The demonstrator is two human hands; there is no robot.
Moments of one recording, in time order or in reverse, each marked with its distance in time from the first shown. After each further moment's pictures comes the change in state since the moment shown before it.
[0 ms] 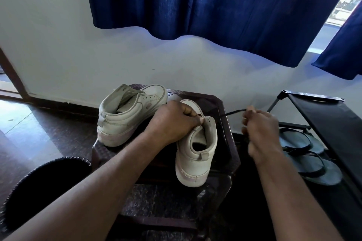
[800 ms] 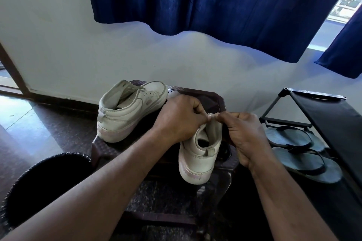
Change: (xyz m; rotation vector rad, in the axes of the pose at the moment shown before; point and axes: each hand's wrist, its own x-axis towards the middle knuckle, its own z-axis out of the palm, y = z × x) left_hand -0.002 0.013 0.010 0.057 0.069 0.086; right_hand -0.042 -0.002 0.006 -0.103 -0.415 0.003
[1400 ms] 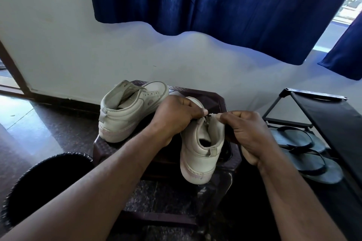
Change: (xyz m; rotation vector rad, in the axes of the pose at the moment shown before) left_hand -0.001 -0.004 -0.006 -0.528 -0.068 -0.248; right_hand 0.001 -0.008 -0.009 -0.040 -0.076 0.027
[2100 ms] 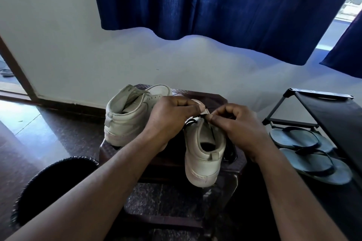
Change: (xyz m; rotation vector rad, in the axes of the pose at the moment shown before) left_hand -0.007 -0.001 -0.016 -0.092 0.025 0.134; right_hand -0.003 -0.014 0.012 -0.413 -0.020 -0.233
